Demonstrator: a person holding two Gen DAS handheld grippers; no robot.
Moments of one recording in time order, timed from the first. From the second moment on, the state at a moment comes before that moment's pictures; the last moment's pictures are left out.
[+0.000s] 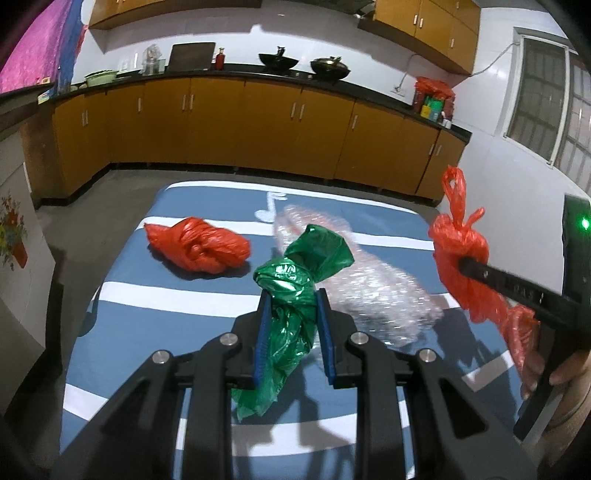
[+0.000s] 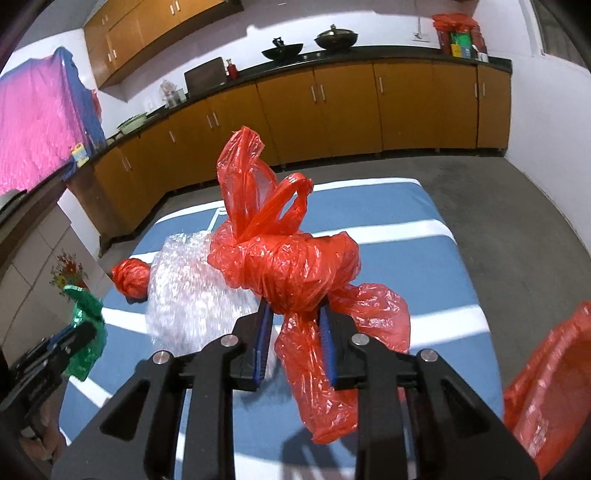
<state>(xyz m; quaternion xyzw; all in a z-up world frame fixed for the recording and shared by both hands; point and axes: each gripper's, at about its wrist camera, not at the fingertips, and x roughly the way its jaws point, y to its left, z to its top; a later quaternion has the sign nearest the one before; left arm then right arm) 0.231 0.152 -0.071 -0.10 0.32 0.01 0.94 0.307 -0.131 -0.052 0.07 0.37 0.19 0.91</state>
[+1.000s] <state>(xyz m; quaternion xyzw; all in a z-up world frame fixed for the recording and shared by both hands) 0.217 0.028 -0.027 -0.06 0.30 -0.12 0.94 0.215 -0.244 -0.047 0.16 0.35 0.12 0.92</state>
